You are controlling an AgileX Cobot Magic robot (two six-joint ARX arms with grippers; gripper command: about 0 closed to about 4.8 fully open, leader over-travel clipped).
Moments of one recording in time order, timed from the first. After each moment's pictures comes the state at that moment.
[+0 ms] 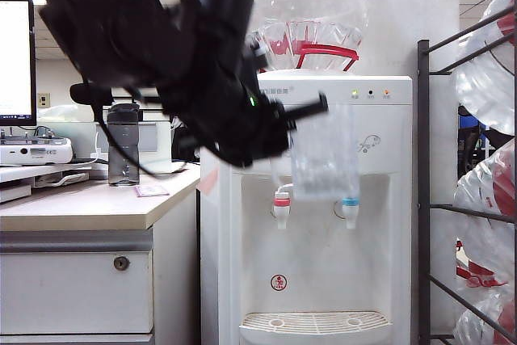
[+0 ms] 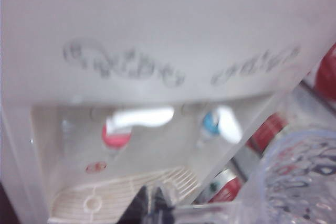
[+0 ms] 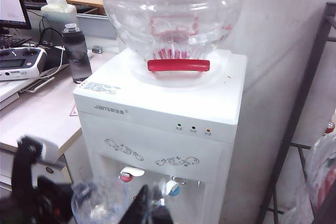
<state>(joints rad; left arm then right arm) -0.77 1.93 0.98 0.68 -0.33 -0.32 0.35 0.63 0.85 -0.28 0.00 0.04</state>
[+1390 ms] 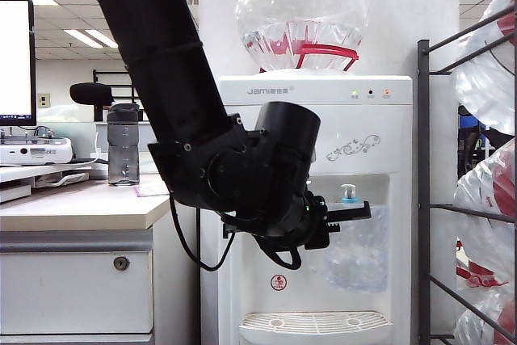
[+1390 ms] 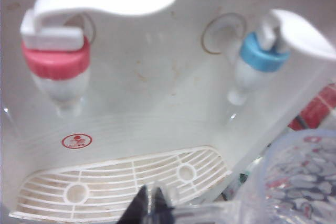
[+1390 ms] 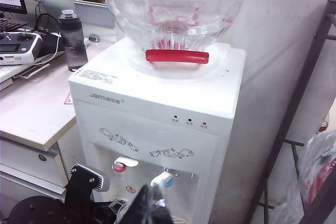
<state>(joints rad) -0.80 2.37 1.26 0.74 -0.44 -0.32 0.34 0.63 0.85 -0.31 0.00 0.00</state>
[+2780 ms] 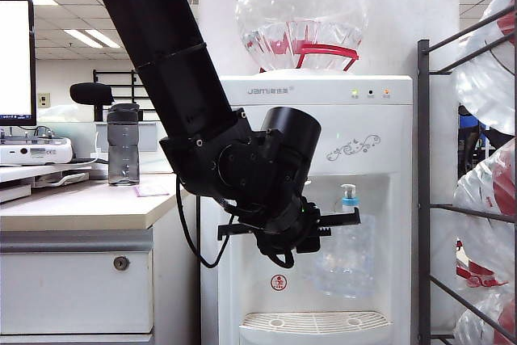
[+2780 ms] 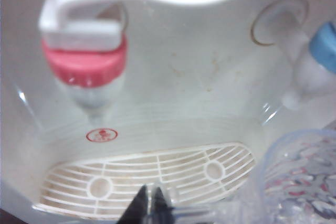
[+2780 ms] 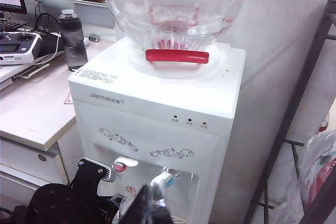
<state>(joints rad) -0.77 2.39 1.36 0.57 -0.45 -0.36 0.34 0.63 0.85 -0.31 0.00 0.00</state>
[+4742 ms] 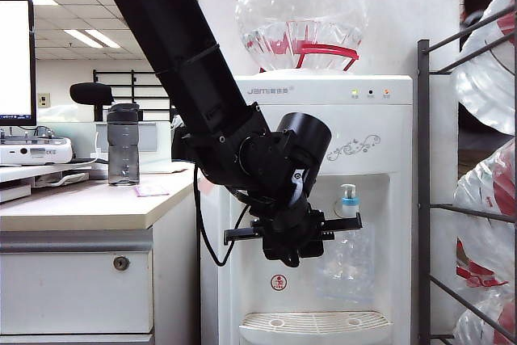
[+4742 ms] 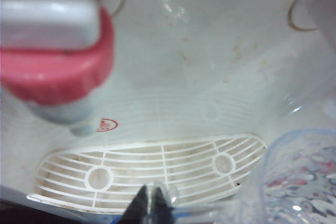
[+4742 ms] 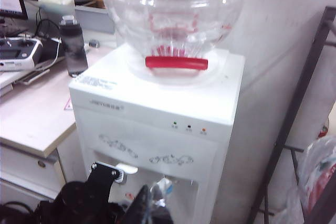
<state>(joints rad) -0.75 2.44 1.52 0.34 -0.43 -0.42 0.34 0.63 0.85 -0.28 0.00 0.00</state>
